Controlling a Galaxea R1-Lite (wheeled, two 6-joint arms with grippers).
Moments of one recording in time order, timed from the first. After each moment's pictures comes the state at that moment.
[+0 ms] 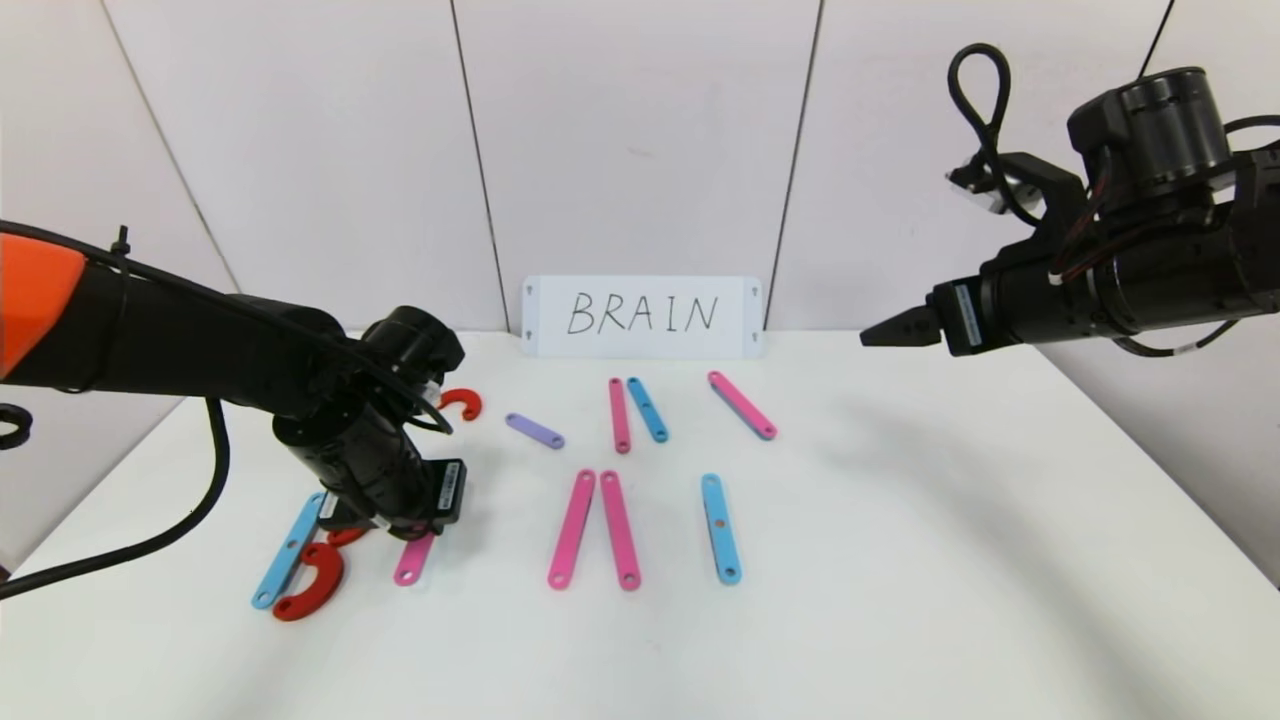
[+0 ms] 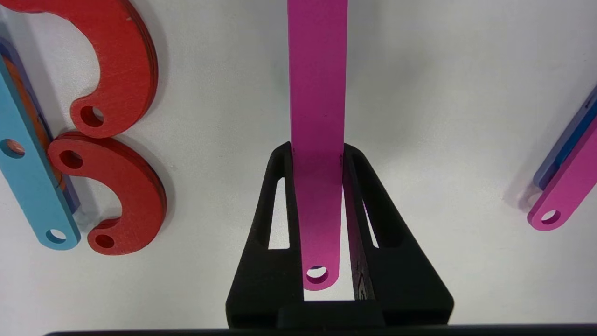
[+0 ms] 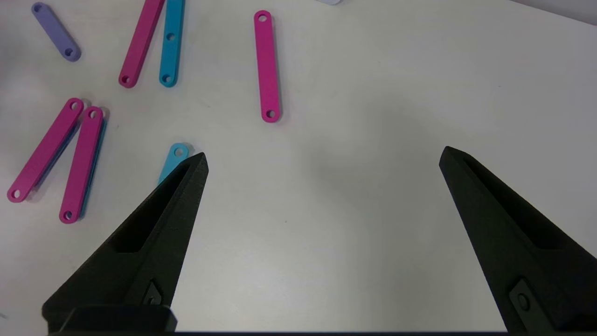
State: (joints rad) left arm -0.34 1.93 -1.27 0.56 0.07 -0.39; right arm 0.24 1.72 -1.43 0.35 0.12 -0.05
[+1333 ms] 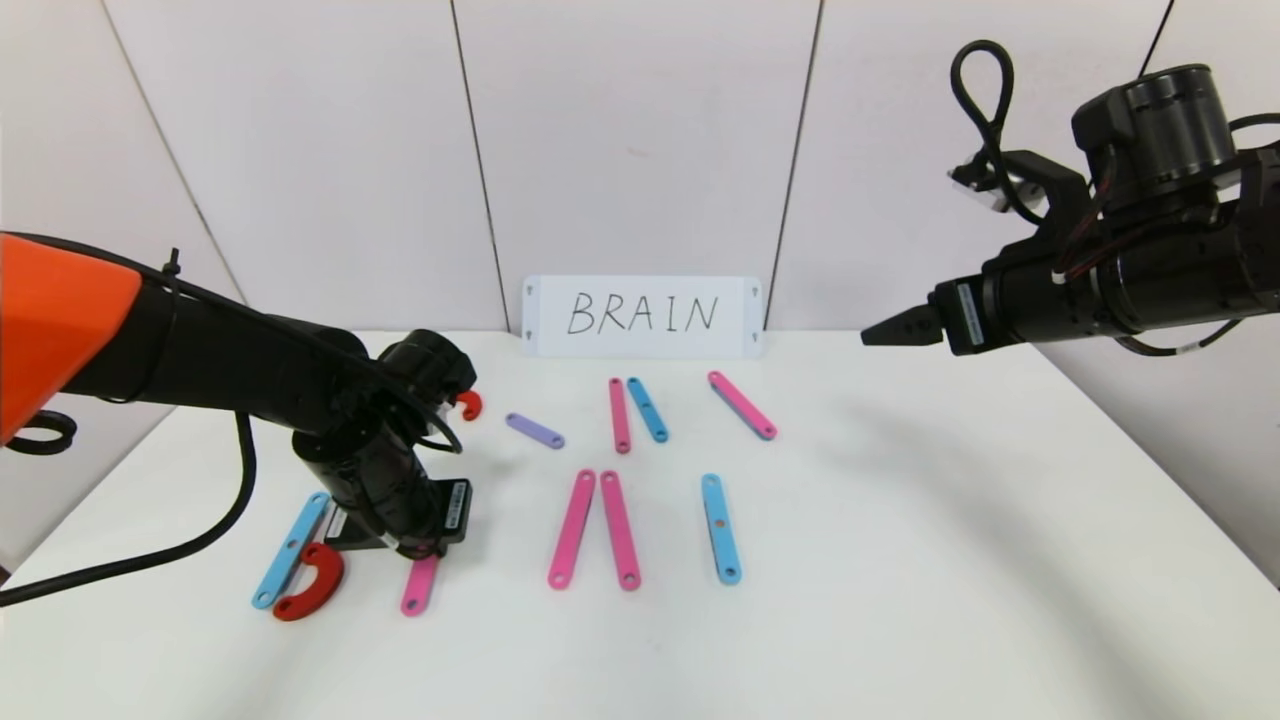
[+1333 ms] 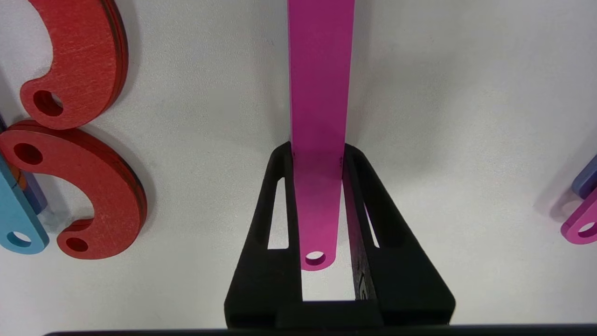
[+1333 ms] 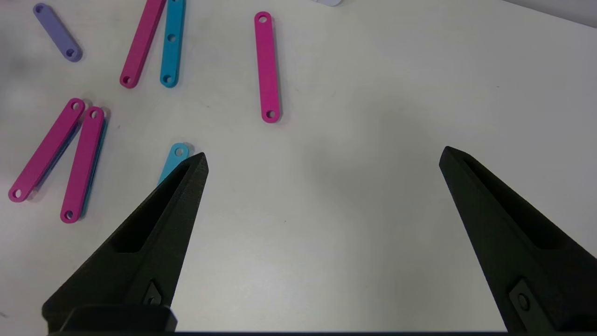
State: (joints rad) left arm -0.35 1.97 -1.25 0.56 0.07 -0.41; right arm 0.24 1.72 -1.43 0.35 0.12 -0.05
